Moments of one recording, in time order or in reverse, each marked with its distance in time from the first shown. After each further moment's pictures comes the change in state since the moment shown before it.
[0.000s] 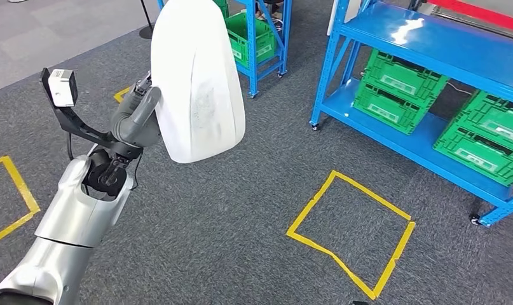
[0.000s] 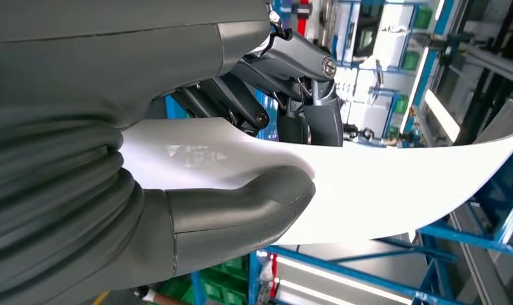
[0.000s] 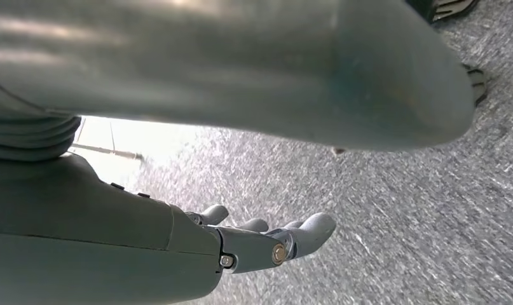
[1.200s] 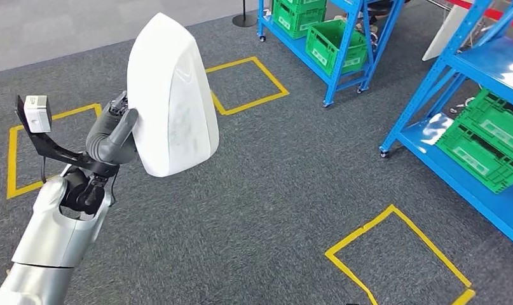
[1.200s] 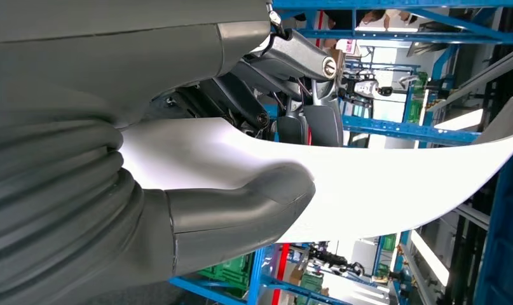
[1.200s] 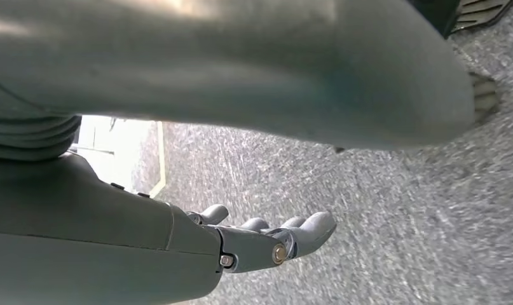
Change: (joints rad) left arm 0.133 0.075 0.089 -0.134 -0.099 0.013 0.008; right arm 0.007 0.006 0.000 0.000 0.038 -0.003 0.010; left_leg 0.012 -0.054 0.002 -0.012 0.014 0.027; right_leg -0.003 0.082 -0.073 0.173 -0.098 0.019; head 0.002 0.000
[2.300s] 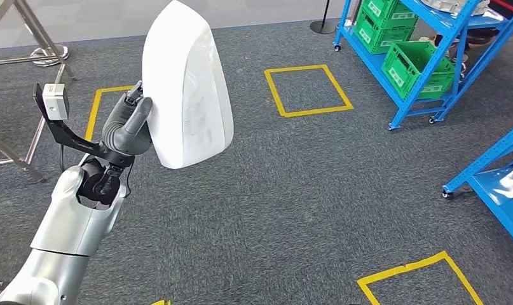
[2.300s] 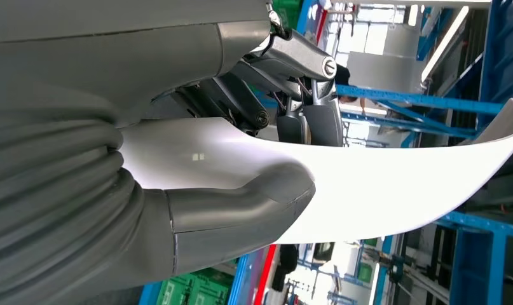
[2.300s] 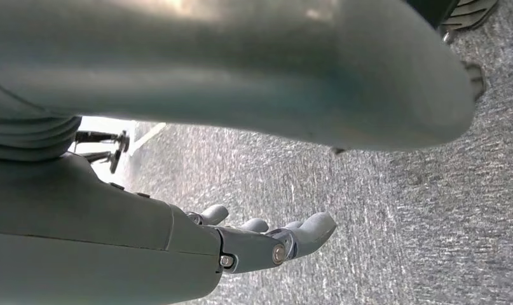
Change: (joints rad) left arm -0.062 -0.068 -0.006 0.087 0.001 -0.006 -0.009; right arm 0.001 0.001 -0.008 0.000 -0.005 -0.003 -0.015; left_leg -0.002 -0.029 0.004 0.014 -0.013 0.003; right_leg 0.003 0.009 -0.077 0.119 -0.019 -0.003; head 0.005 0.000
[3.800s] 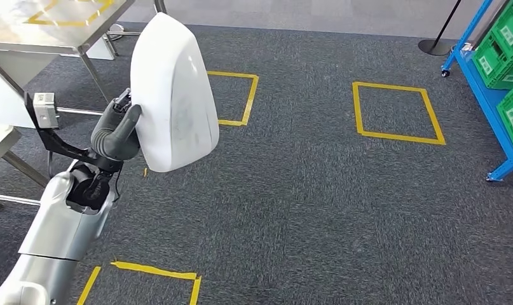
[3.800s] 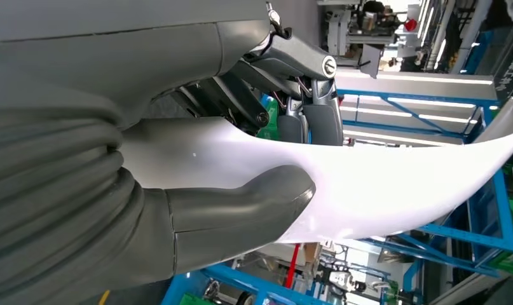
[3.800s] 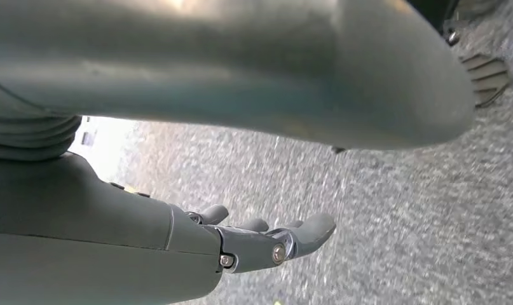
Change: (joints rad) left arm 0.017 0.058 0.015 0.021 -0.028 -0.016 -0.036; right arm 0.006 0.007 -0.006 0.000 0.008 -0.001 0.004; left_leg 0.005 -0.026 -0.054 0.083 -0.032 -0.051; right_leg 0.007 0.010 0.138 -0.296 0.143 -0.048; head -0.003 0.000
